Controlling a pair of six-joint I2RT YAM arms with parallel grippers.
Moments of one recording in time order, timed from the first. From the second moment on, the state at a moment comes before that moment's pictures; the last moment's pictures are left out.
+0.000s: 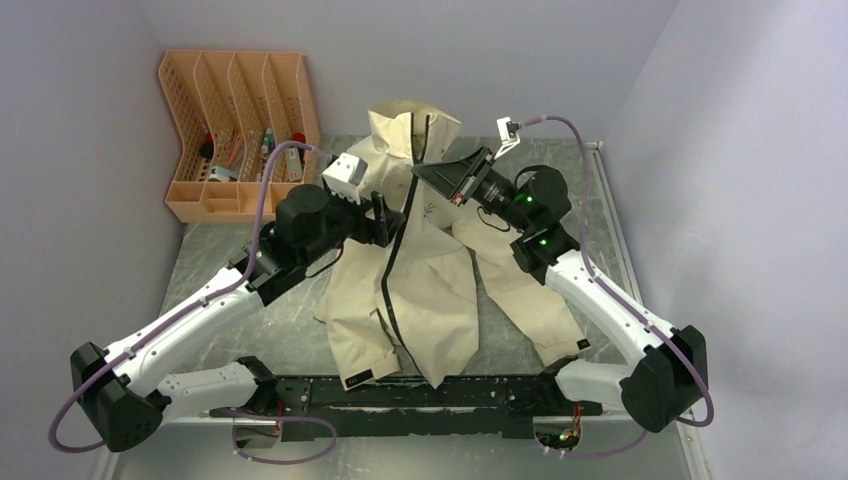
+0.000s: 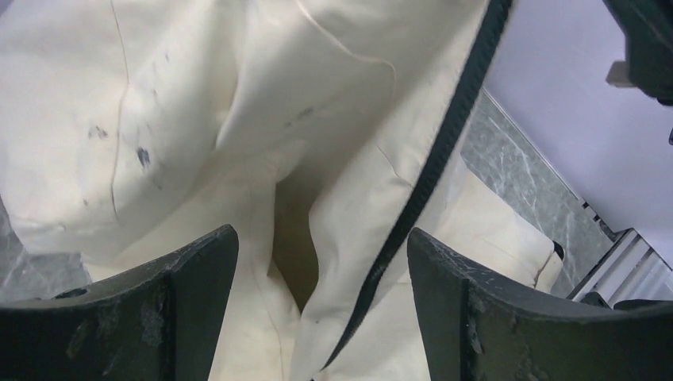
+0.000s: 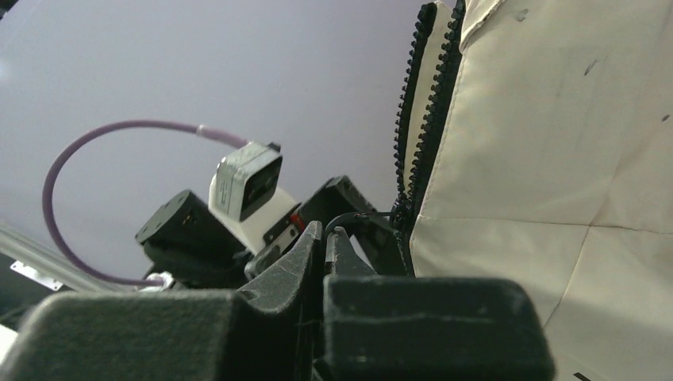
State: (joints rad) left arm -0.77 1.08 1.01 -0.14 -0.10 -0.32; right arm 0.54 1.23 0.99 0.56 -0.46 0.99
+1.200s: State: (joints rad) left arm -0.71 1.19 1.01 0.10 0.27 -0.27; right arm 0.57 1.20 0.80 0.71 -0.56 1.09
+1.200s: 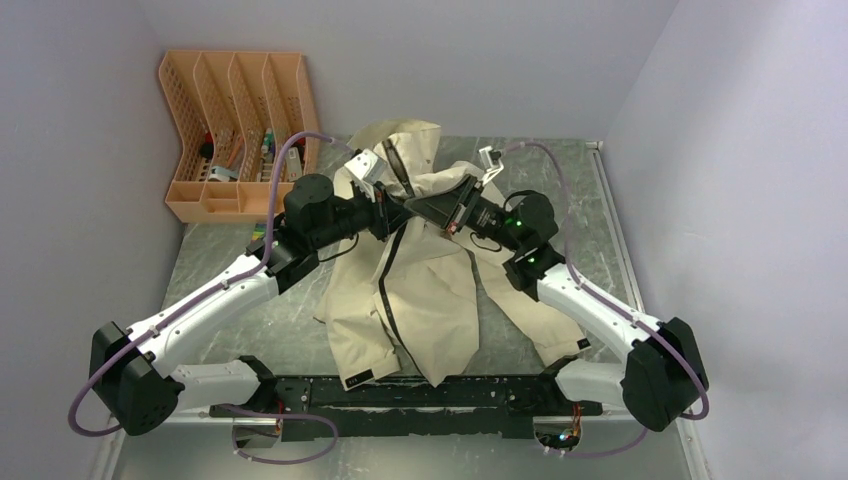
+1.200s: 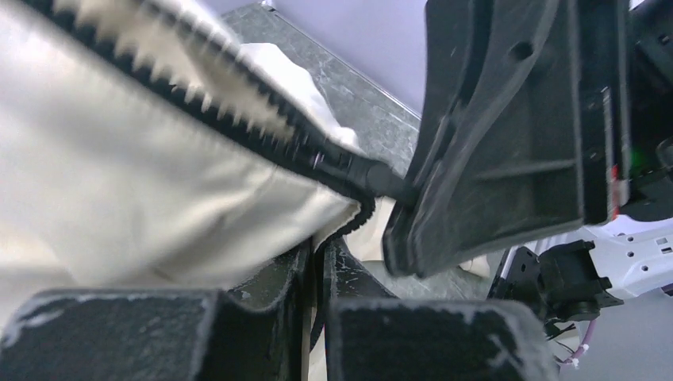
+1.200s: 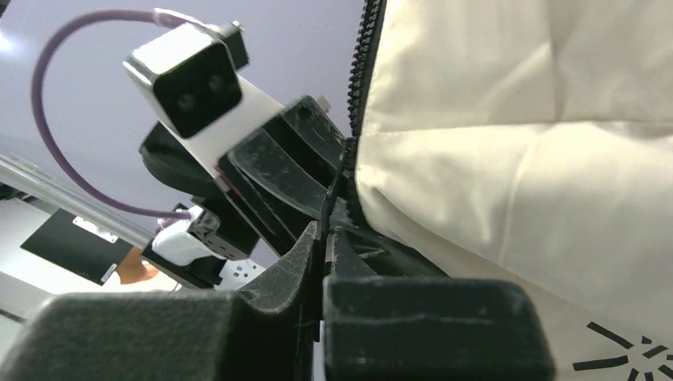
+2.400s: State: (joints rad) left arm -0.71 1.14 0.93 0.12 0.34 -0.29; right arm 0.62 1.08 0.61 0.71 -0.49 1.05
